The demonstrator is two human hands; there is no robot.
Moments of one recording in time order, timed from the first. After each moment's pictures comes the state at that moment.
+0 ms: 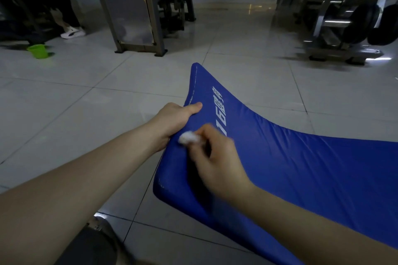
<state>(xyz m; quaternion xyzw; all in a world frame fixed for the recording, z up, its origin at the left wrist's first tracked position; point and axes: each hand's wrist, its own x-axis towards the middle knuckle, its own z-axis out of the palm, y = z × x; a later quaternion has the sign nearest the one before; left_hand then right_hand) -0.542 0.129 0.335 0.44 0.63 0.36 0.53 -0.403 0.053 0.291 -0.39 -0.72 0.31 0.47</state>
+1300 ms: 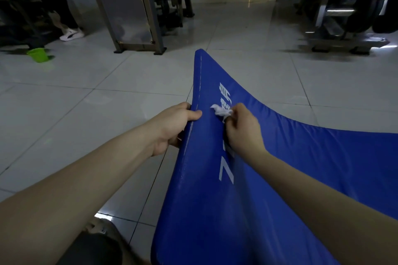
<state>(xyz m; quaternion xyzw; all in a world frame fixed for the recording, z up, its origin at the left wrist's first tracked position) -0.538 0.123 0.342 0.49 0.61 0.28 0.55 -0.359 0.146 0.263 -0.59 -0.66 0.20 0.41</state>
